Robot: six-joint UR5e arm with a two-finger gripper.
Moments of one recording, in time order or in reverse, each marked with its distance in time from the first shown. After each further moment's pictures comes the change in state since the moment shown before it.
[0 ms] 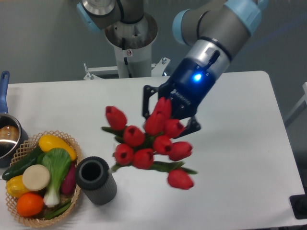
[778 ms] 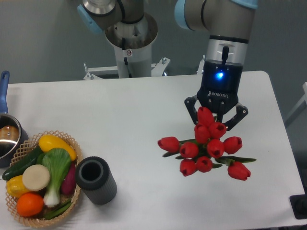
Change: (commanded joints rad) arm -0.020 0.077 -0.132 -0.044 0.764 0.200
